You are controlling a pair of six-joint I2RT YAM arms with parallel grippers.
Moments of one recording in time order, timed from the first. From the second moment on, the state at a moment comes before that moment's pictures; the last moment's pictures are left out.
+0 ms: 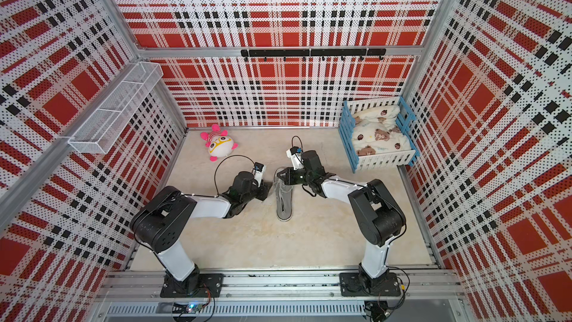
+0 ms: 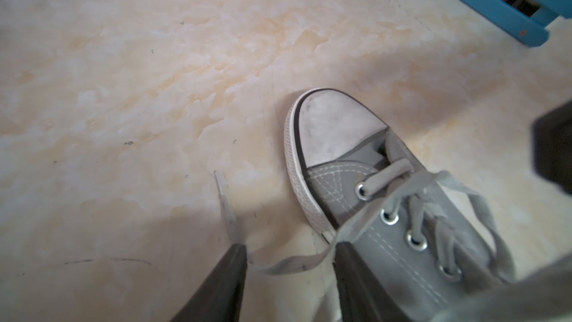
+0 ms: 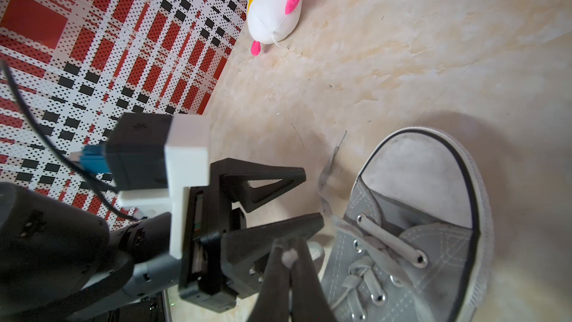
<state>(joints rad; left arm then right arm) -0.54 1.77 0.71 0.47 -0.01 -0.12 0.53 1.80 1.03 0.26 -0.55 0.52</state>
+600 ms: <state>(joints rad) -0.53 1.85 0.79 0.41 0.10 -0.07 0.53 1.80 1.00 0.28 -0.56 0.53</state>
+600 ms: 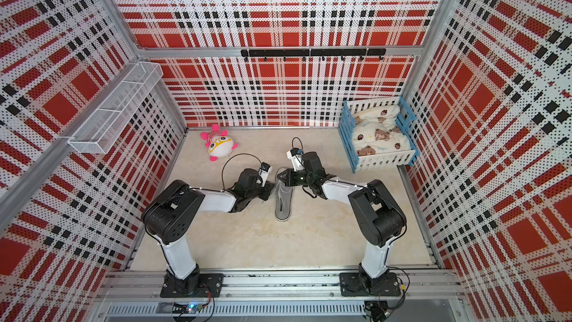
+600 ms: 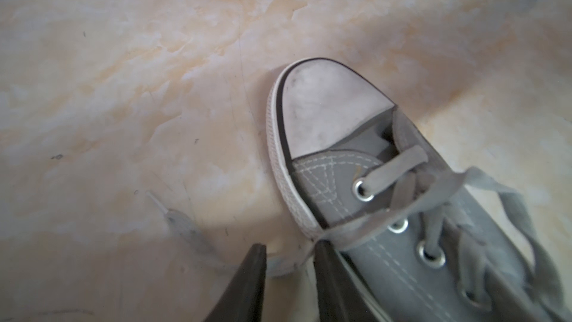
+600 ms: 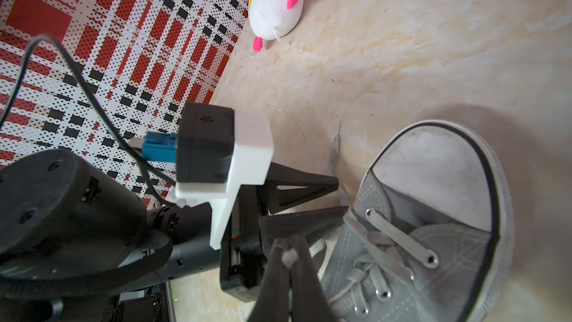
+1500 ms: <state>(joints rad) -0.45 1.83 0.77 0.42 0.30 -0.13 0.53 1.79 1.00 0.28 -0.56 0.53</state>
